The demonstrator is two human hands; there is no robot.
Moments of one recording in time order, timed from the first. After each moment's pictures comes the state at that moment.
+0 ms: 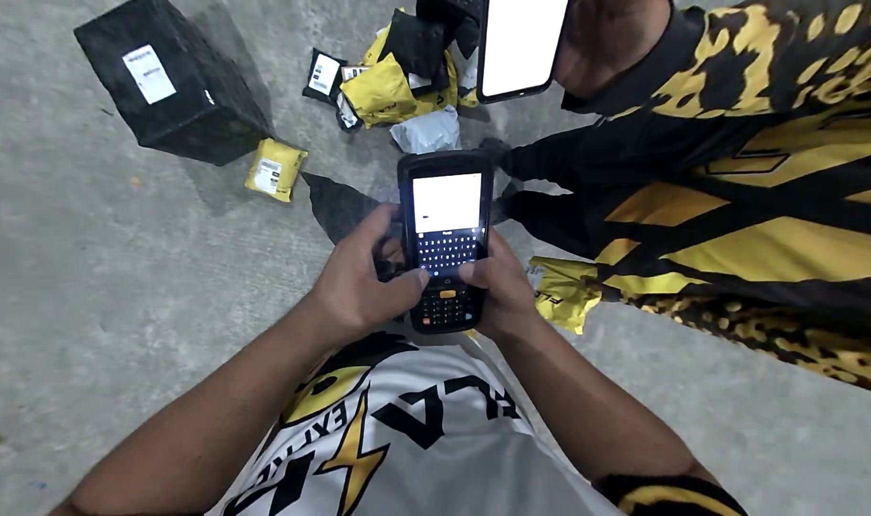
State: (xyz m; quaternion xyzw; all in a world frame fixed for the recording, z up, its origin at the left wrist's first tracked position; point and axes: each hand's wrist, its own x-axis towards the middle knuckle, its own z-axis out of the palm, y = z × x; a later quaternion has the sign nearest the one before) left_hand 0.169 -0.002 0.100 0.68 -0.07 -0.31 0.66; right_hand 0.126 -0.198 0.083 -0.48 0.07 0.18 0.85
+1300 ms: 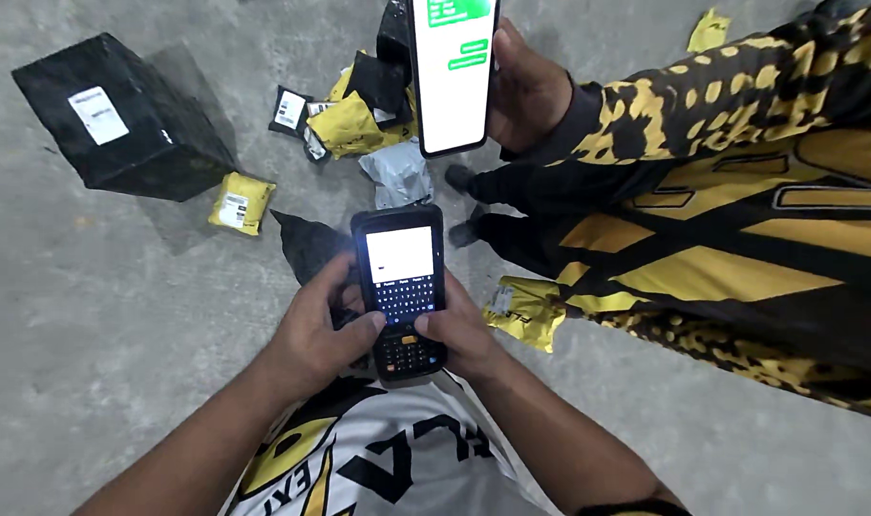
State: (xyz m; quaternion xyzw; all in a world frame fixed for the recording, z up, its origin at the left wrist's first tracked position) left_hand 0.179 -0.012 0.090 0.64 -0.05 -0.31 0.70; right_hand 0.134 -0.212 0.080 -0.45 0.06 0.20 0.87
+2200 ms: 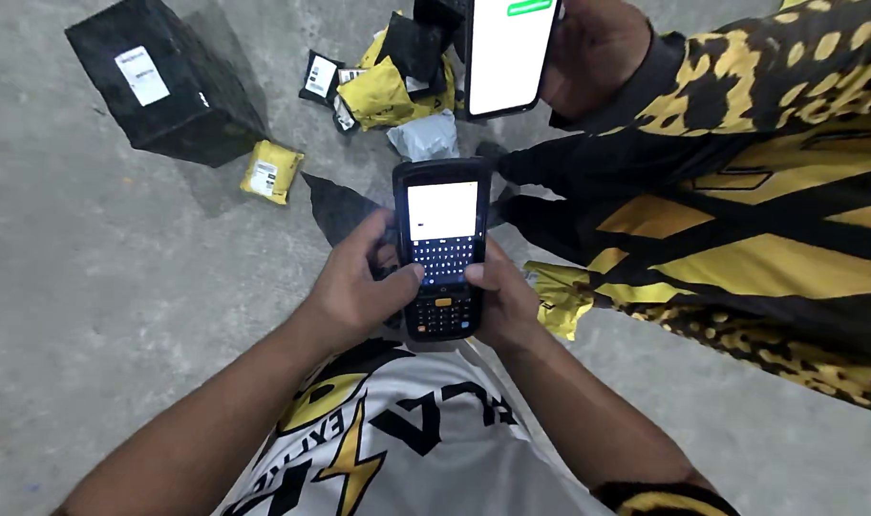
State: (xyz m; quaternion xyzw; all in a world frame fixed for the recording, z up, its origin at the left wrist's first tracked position) left_hand 0.179 -0.016 0.098 0.68 -0.04 -0.30 0.67; right_hand 0.136 -0.214 0.081 -0.44 0.03 0.19 0.88
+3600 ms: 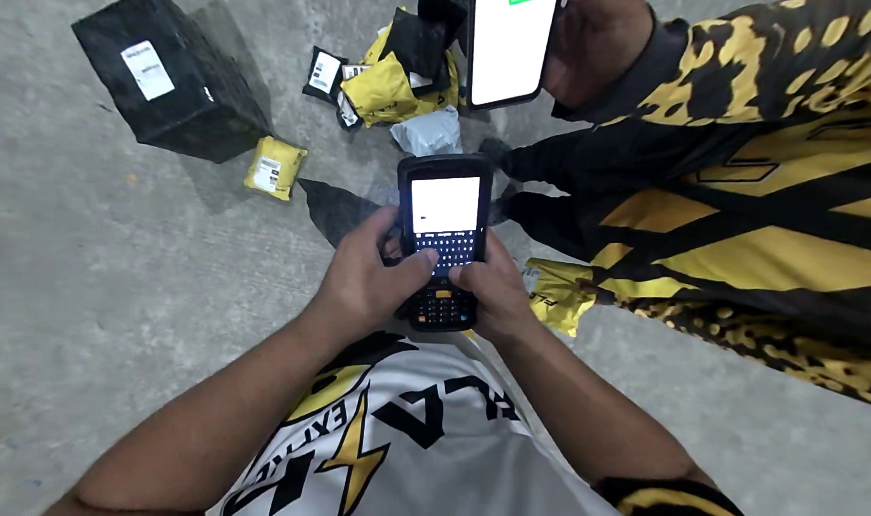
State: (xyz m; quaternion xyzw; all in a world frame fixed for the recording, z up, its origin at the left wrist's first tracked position) left_hand 0.172 -0.028 0.102 0.72 -0.01 -0.28 0.63; right_hand 0.129 -0.207 0.087 -0.52 0.09 0.18 0.83
